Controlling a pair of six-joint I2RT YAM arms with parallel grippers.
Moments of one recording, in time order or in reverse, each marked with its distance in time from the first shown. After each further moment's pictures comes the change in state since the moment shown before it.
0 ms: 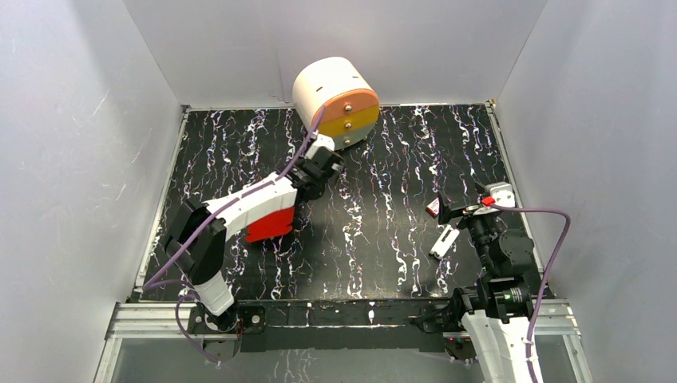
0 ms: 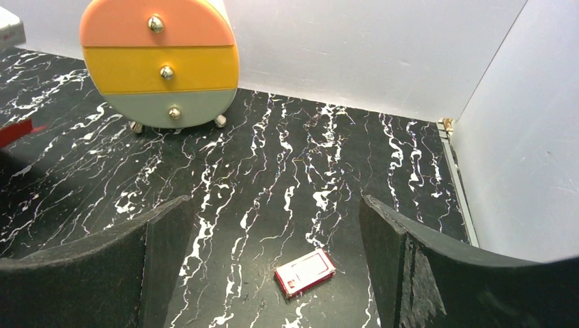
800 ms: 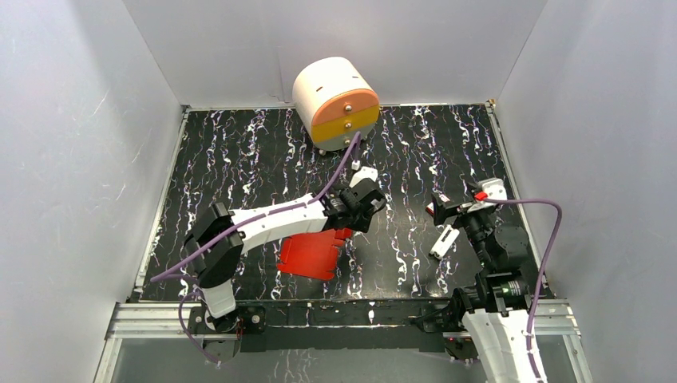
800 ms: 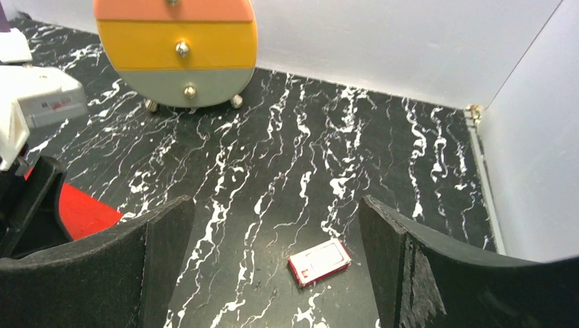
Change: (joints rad) left arm -0.349 0.071 0.064 -0.092 0.313 -0.381; right arm 0.019 0.039 -0.008 -0.002 -0.034 0.001
